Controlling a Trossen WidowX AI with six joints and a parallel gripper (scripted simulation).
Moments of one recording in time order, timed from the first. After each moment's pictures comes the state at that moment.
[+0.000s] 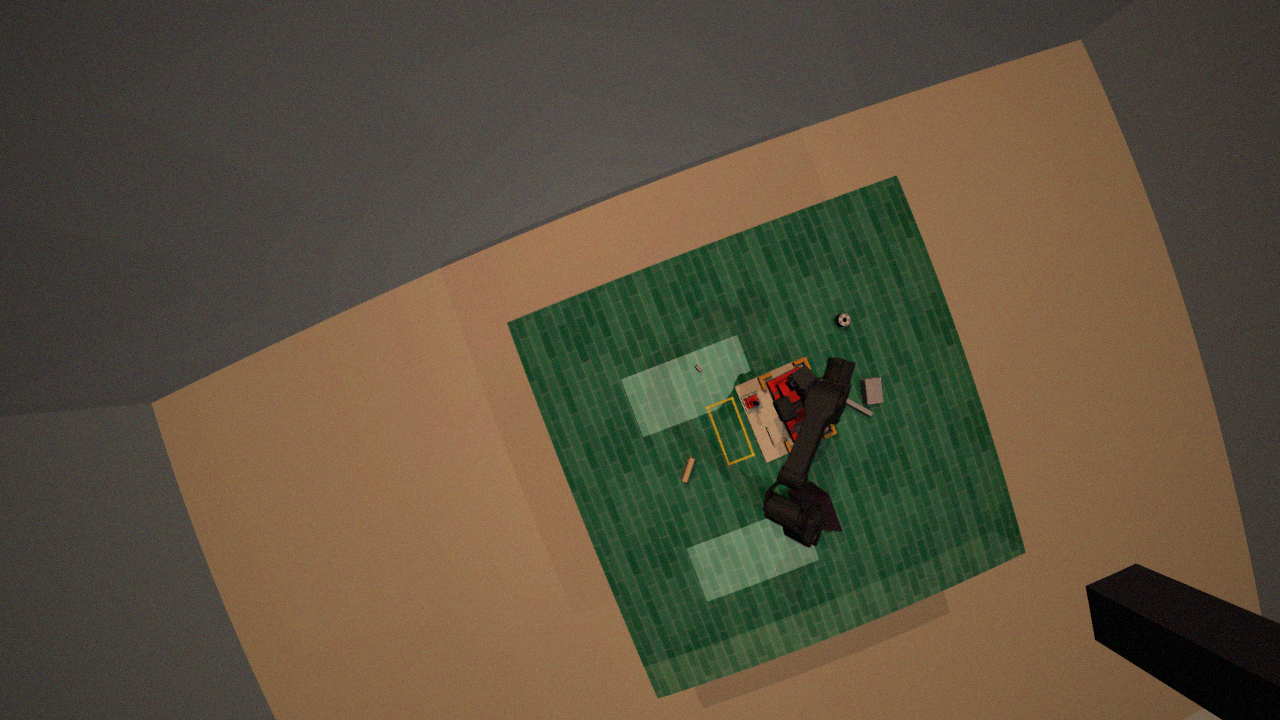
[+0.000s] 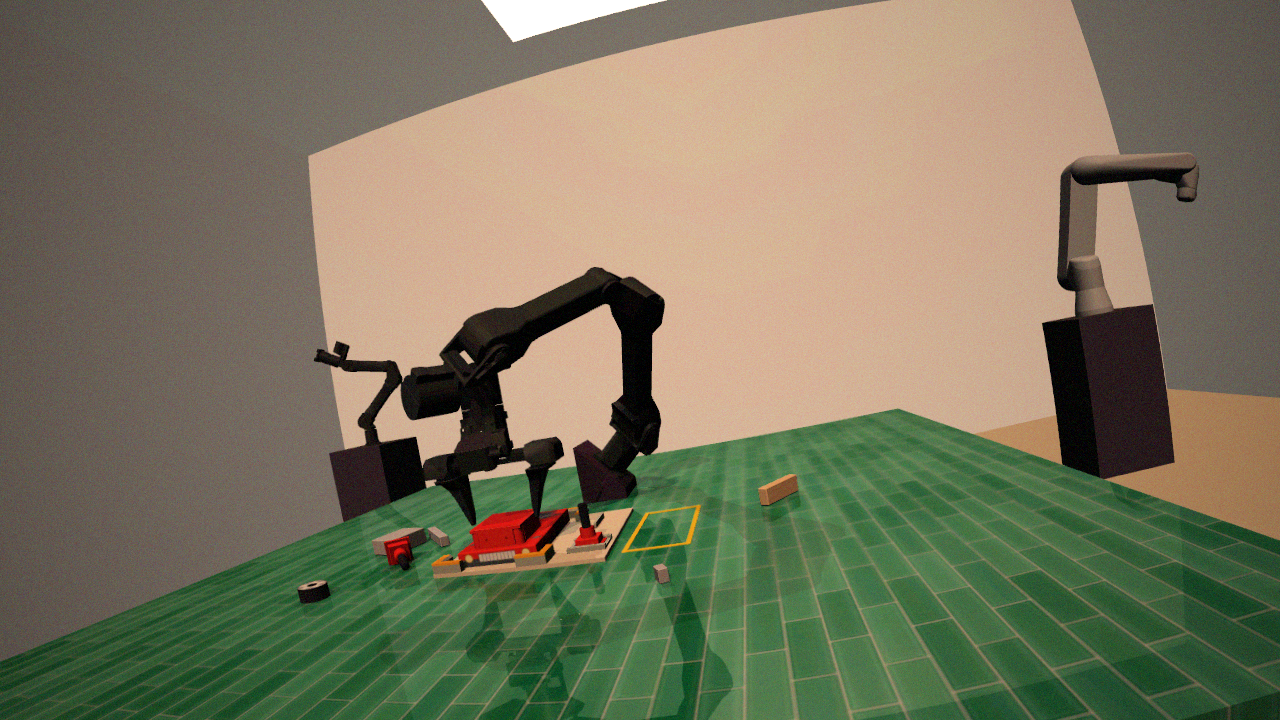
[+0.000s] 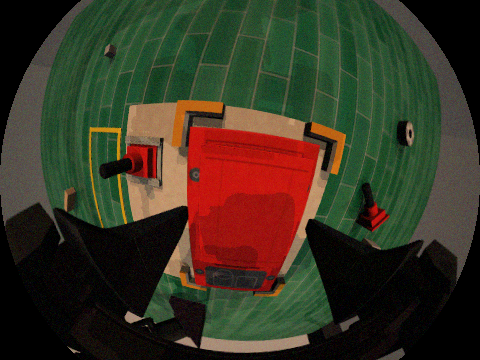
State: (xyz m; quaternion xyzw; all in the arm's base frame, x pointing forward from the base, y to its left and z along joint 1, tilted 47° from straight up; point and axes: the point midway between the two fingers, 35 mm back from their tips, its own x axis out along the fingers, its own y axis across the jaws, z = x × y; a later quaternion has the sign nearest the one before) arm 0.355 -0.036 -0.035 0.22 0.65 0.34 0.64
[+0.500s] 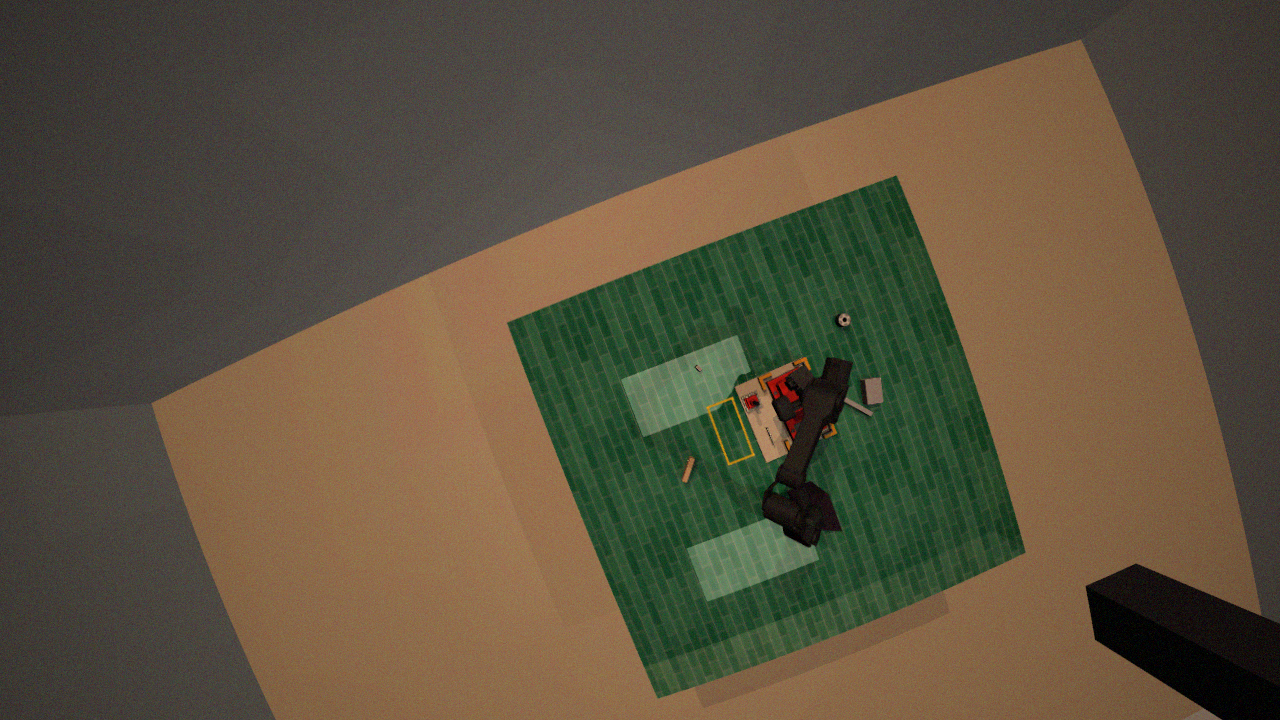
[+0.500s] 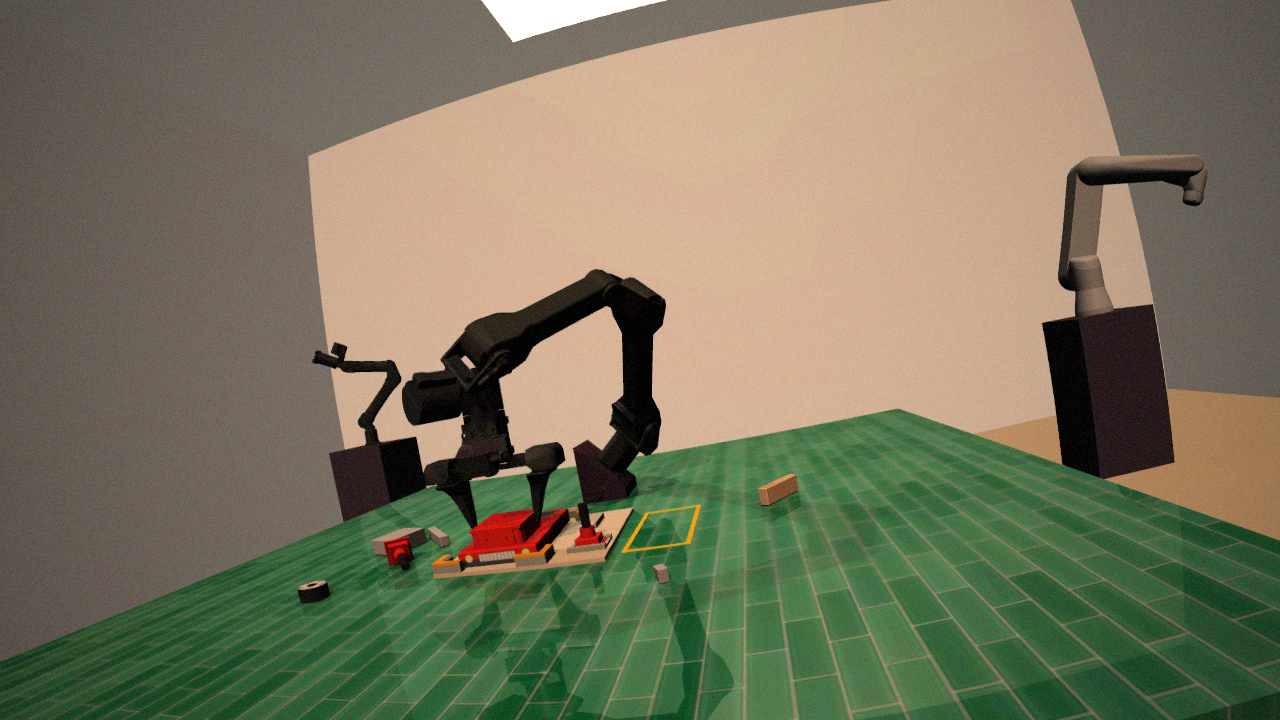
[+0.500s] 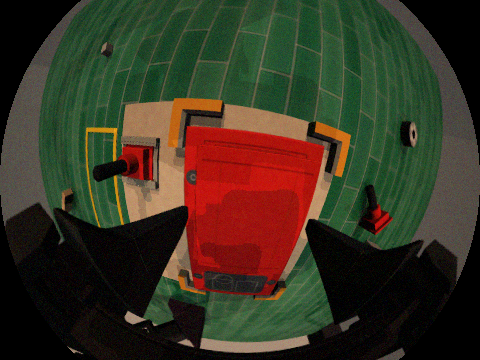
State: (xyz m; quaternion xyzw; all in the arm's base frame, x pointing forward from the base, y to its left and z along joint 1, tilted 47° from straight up) arm 0.355 -0.031 -0.039 0.22 0.65 0.34 0.64
